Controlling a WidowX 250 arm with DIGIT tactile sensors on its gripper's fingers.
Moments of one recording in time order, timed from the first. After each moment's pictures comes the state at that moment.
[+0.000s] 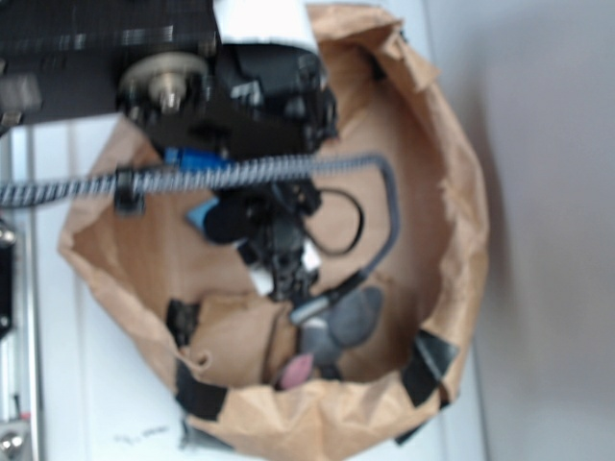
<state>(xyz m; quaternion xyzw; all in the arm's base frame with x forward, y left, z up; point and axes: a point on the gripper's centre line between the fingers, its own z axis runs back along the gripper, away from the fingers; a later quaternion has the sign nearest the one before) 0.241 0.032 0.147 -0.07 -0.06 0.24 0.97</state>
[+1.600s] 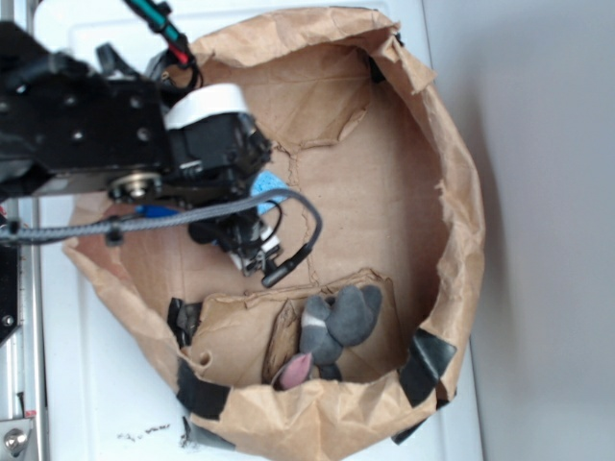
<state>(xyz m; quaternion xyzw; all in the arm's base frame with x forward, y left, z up) 0.222 0.041 0.049 -0.02 -0.10 0.28 0.95</state>
